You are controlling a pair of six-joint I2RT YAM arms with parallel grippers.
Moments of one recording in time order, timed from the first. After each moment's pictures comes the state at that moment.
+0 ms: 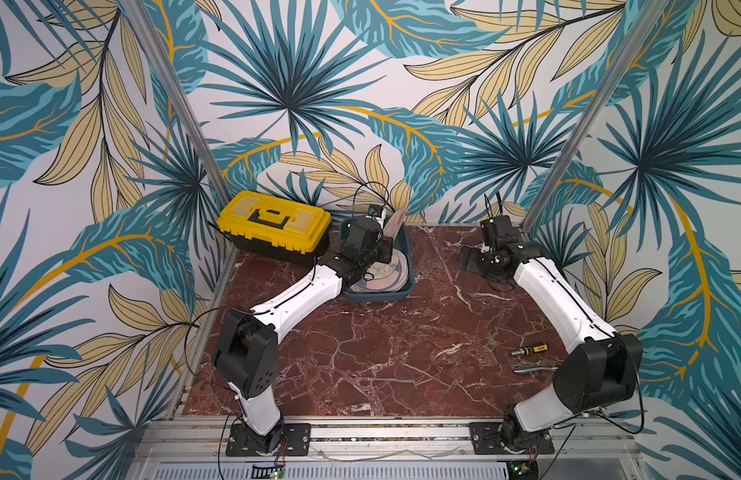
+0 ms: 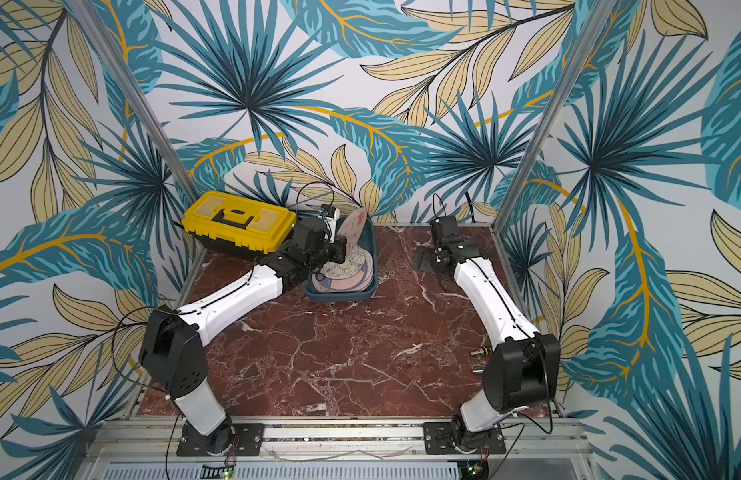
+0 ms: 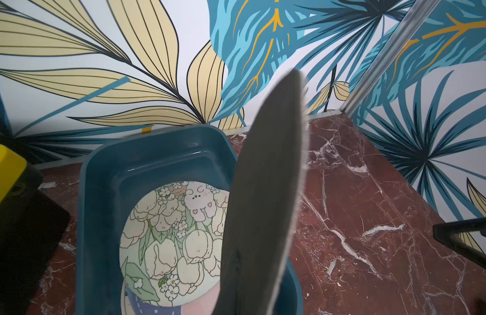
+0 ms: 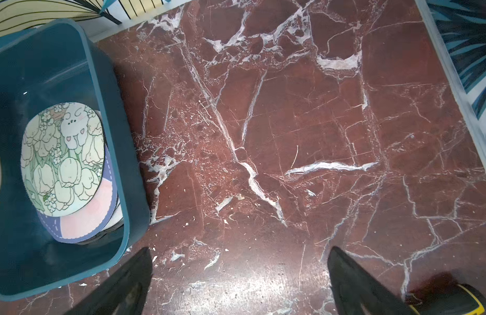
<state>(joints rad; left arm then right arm) -0.59 1.75 1.49 -0.17 -0.09 -0.29 0.15 1.58 1.46 -0.88 0.14 0.46</state>
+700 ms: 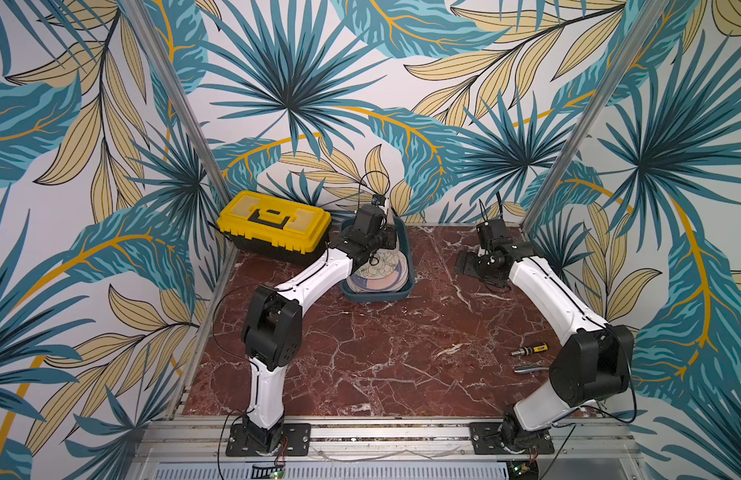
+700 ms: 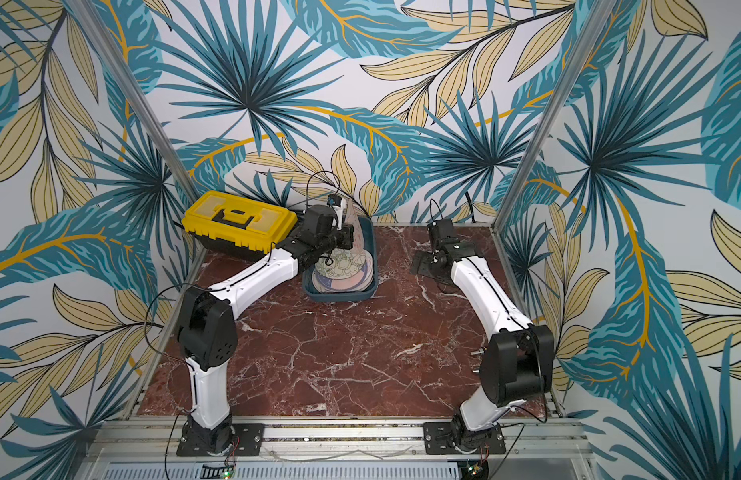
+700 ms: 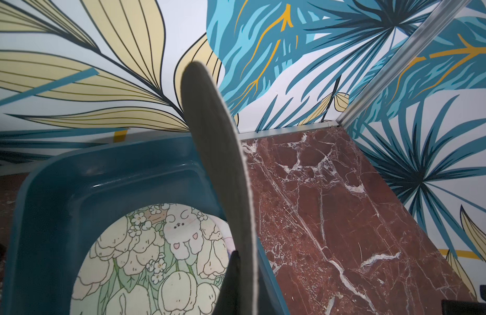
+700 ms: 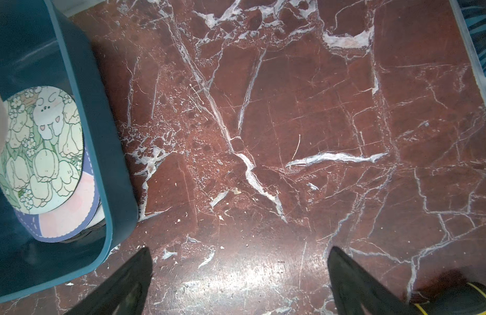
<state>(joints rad) -0.52 2.00 1.74 -0.17 0.02 -0.36 0.15 1.62 1.44 -0.87 0.13 0.46</state>
